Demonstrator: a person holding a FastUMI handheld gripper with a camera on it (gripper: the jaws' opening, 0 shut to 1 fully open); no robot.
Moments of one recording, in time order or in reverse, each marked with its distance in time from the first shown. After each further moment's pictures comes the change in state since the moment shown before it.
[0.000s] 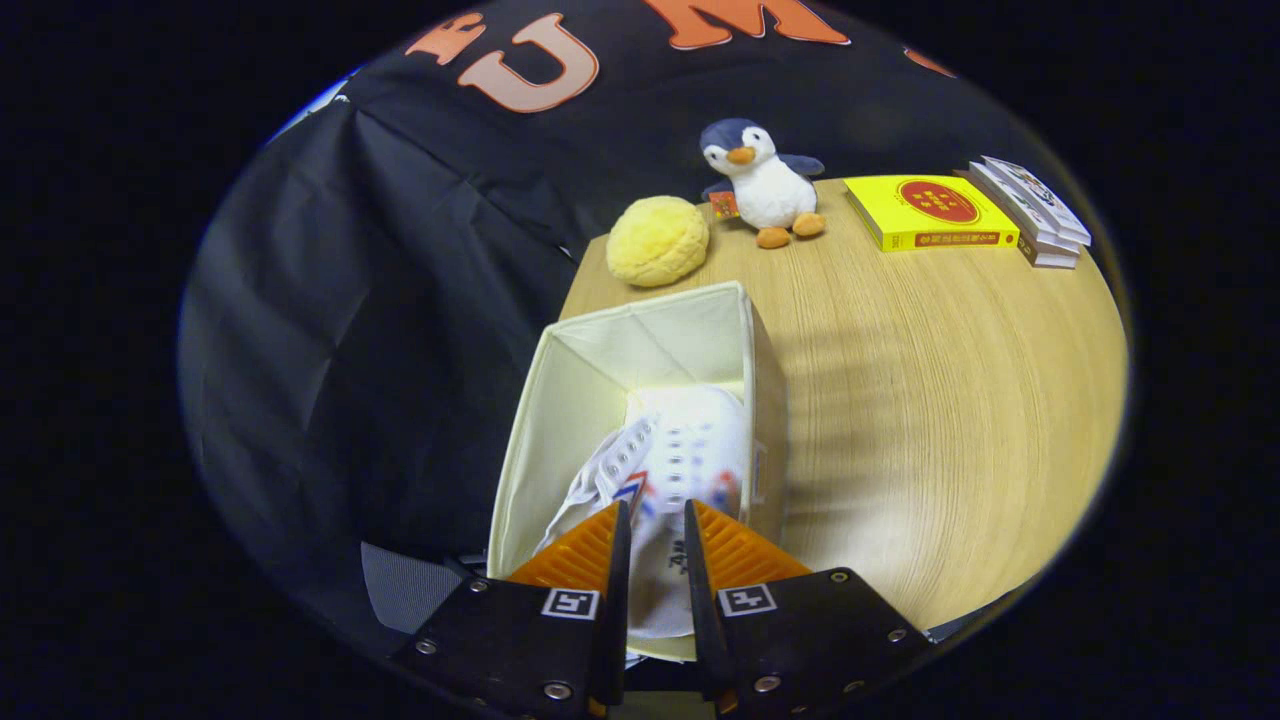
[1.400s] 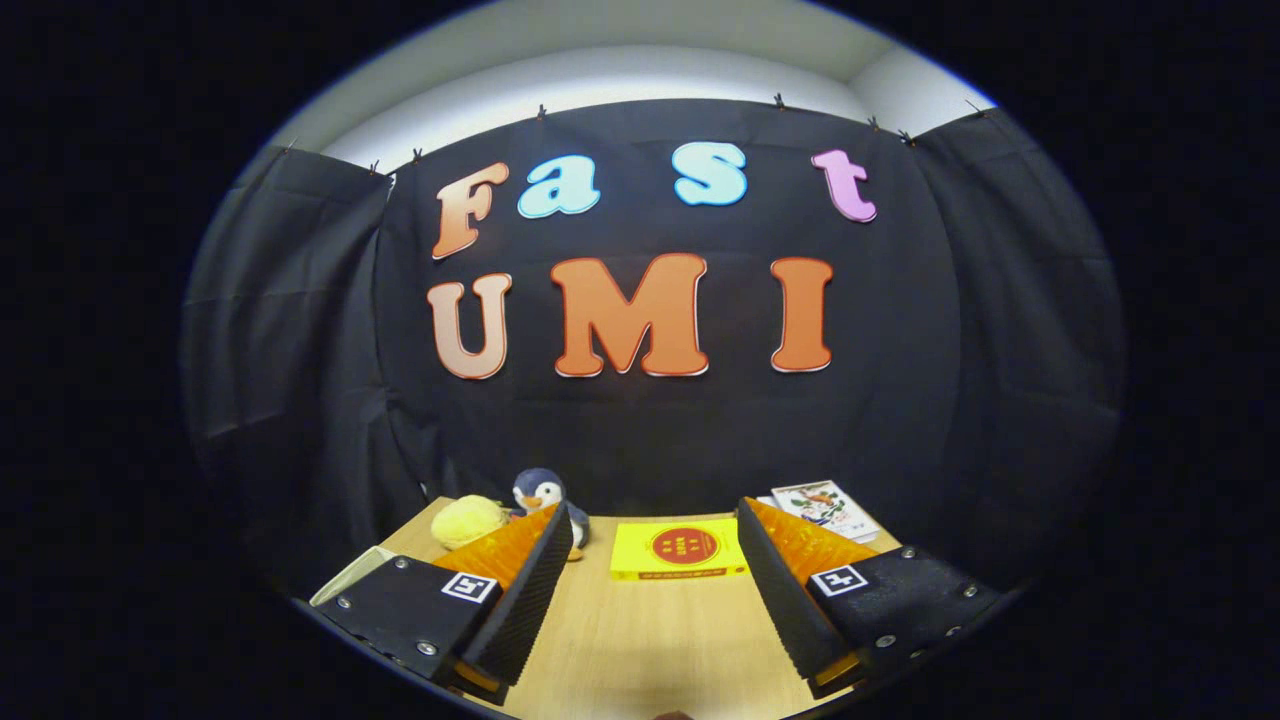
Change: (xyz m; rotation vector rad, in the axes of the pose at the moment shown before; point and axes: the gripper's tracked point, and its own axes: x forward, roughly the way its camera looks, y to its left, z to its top) arm -0.283 -0.187 0.203 -0.296 -0.944 -0.409
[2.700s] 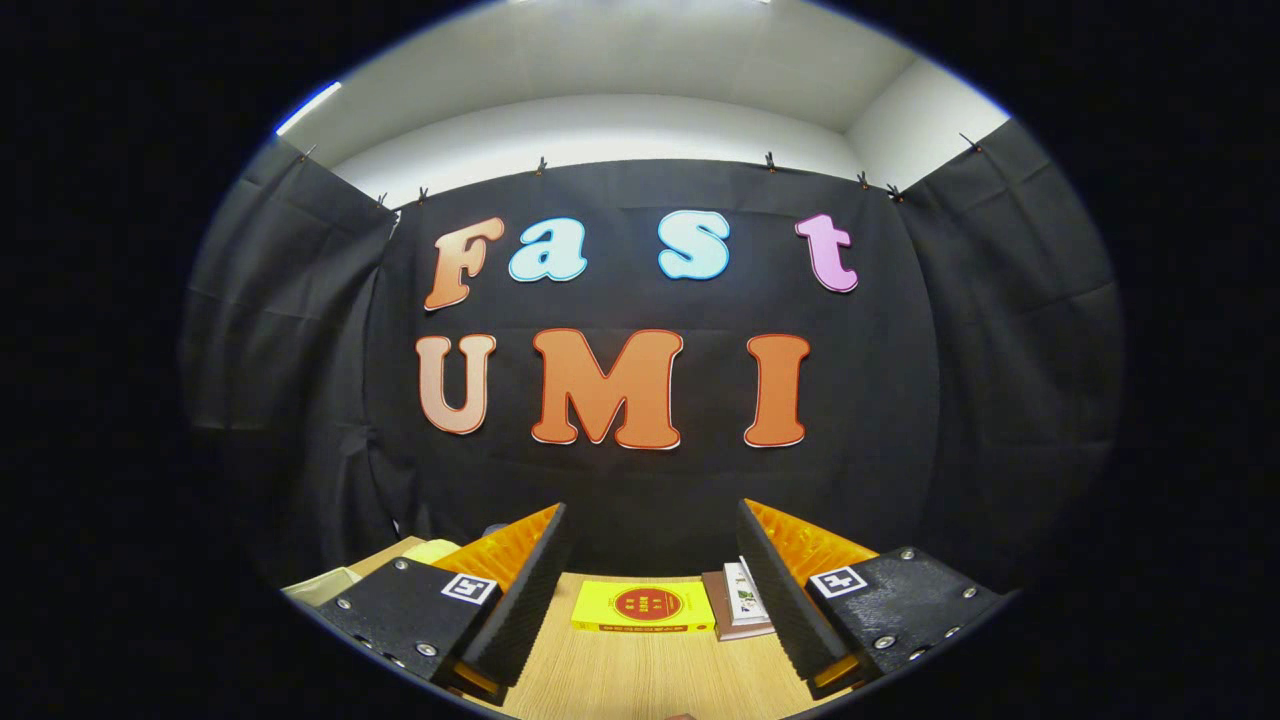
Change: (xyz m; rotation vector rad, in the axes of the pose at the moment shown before) arm 0.001 -0.023 0.041 -0.040 -0.182 -0.017
